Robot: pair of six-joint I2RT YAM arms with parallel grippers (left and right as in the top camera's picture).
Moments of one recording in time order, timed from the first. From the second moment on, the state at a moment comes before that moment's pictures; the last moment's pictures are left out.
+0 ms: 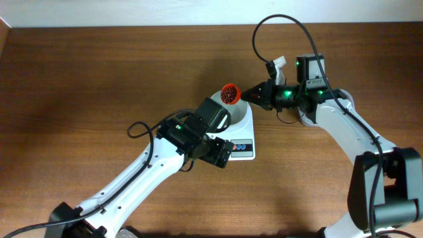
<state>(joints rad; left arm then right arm) -0.64 1.49 1.16 -0.91 0.01 -0.22 0.15 1.78 1.17 -0.26 -0.98 0.53</state>
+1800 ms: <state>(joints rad) -0.64 1.49 1.16 -0.91 0.01 -0.22 0.26 1.67 1.22 -0.44 -0.70 -0.42</state>
